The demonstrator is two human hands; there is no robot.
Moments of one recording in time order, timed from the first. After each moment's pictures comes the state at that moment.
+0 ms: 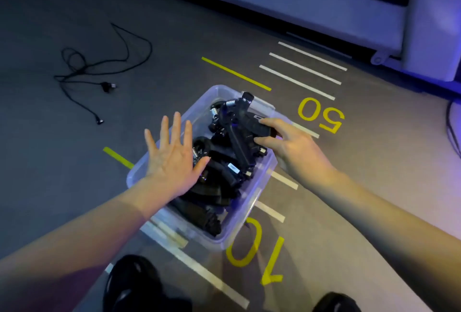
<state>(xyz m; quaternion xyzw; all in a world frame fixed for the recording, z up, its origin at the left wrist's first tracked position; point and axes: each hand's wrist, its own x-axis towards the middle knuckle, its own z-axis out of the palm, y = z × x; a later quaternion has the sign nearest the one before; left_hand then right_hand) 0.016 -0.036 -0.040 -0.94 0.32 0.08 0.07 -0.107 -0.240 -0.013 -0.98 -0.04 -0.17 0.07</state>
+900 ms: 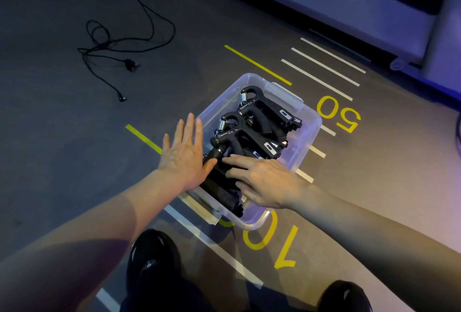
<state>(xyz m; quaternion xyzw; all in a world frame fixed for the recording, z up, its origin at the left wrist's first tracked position) 0.019 0.018 -0.052 -0.93 0.31 0.18 0.03 -0.092 -0.141 -0.045 -0.98 -0.15 0.09 0.11</state>
